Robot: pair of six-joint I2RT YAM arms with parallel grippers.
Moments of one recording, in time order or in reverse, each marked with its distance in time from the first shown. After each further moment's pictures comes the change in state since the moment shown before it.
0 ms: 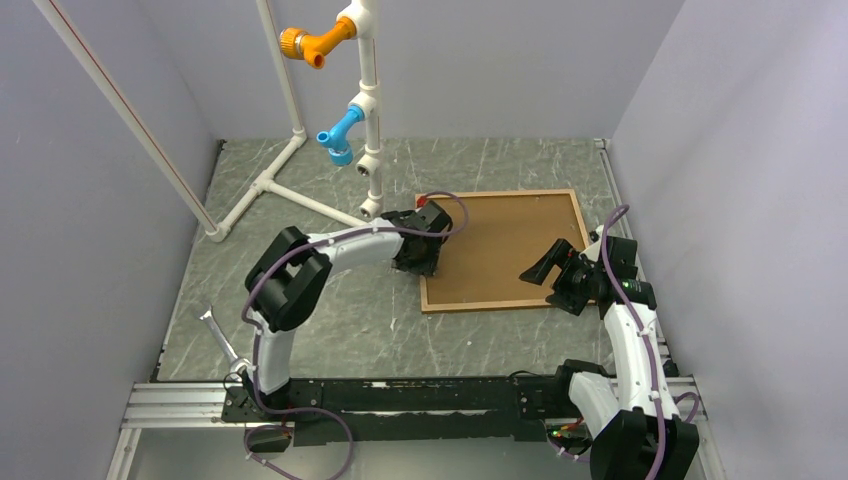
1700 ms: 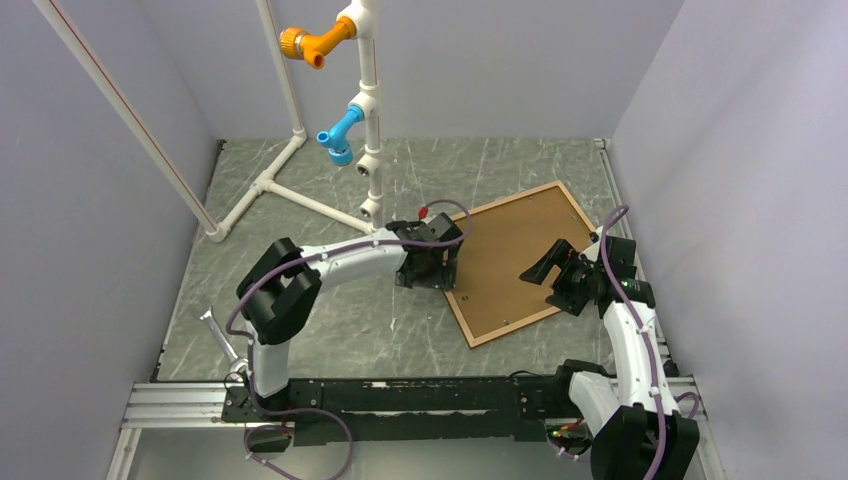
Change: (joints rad) left arm -0.076 -0.095 -0.034 -0.071 0.026 -0.224; right arm 0.000 0.018 -0.010 0.016 0.008 0.014
